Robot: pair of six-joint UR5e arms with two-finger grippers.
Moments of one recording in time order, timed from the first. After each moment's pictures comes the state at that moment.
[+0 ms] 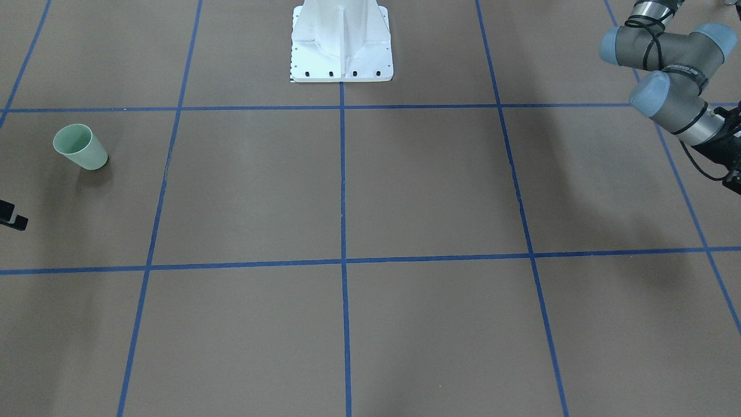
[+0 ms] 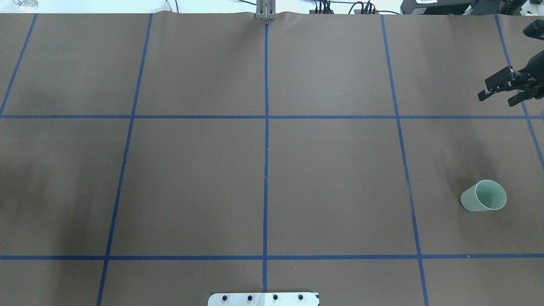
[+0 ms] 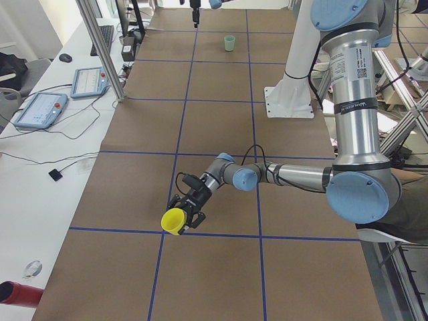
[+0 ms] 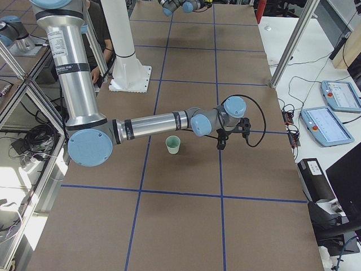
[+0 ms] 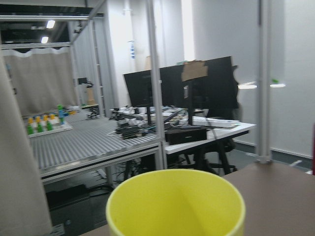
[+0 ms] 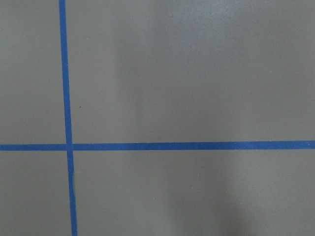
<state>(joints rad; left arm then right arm) -0.75 -1.40 -1.66 -1.89 -0.72 -1.78 1.28 -1.36 1.55 -1.36 2.50 0.54</state>
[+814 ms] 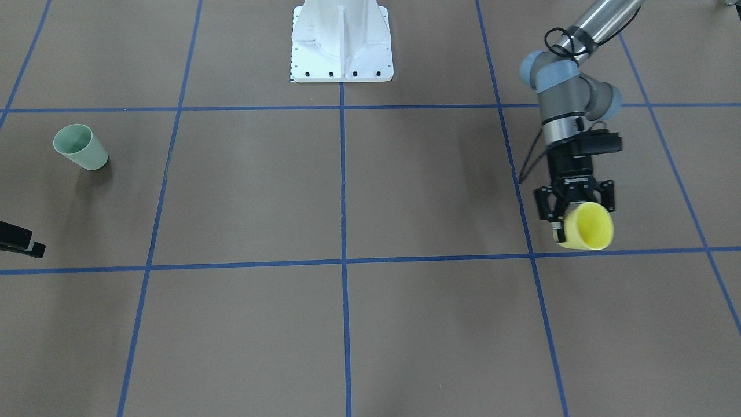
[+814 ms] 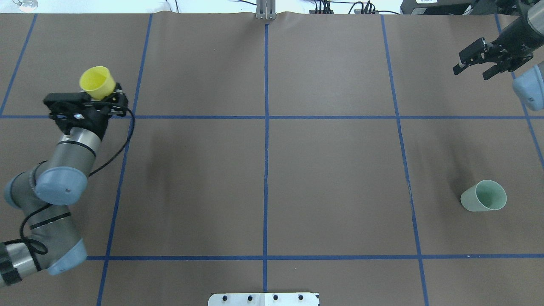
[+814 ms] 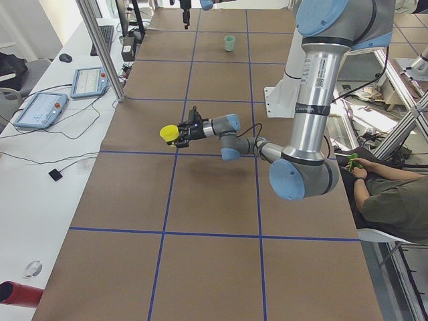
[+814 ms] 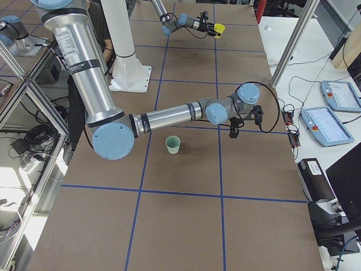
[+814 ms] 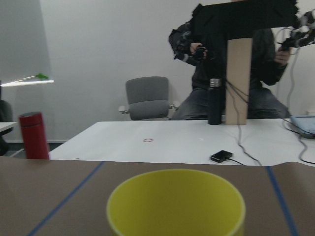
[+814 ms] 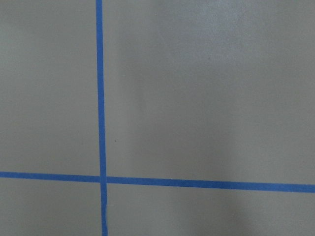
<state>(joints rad) -0.52 -1.81 -1.53 -2.65 -0.80 -0.98 1.25 -1.21 1.47 -1.36 2.49 0.56</state>
